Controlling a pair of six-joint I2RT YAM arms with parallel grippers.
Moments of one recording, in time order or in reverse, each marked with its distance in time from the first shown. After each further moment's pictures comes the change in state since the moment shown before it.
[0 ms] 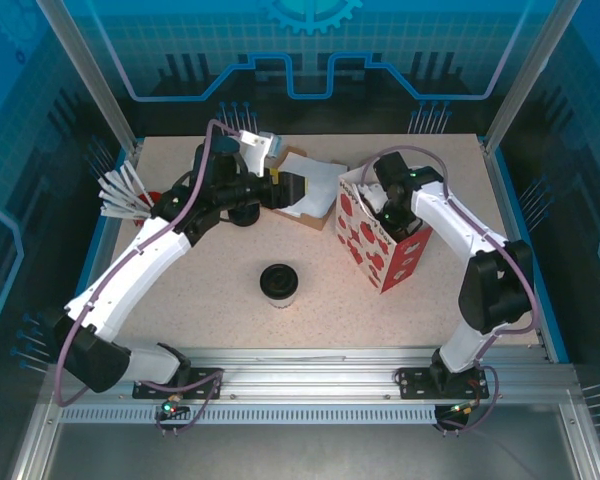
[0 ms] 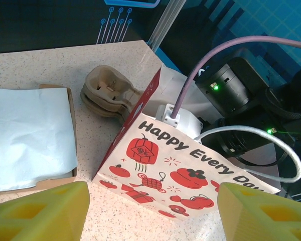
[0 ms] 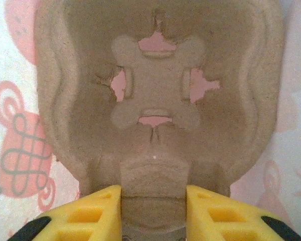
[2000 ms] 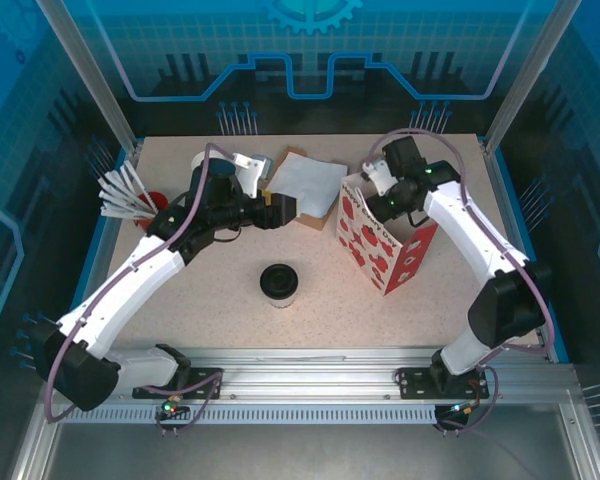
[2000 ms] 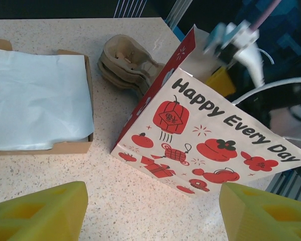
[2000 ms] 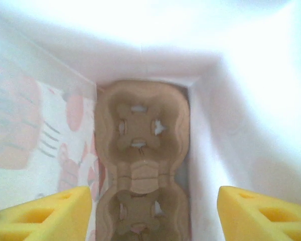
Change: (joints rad) left arm 0.000 -0.111 -0.188 0.005 -0.041 0.002; right arm 0.002 -0.111 0.108 0.032 0.020 0.002
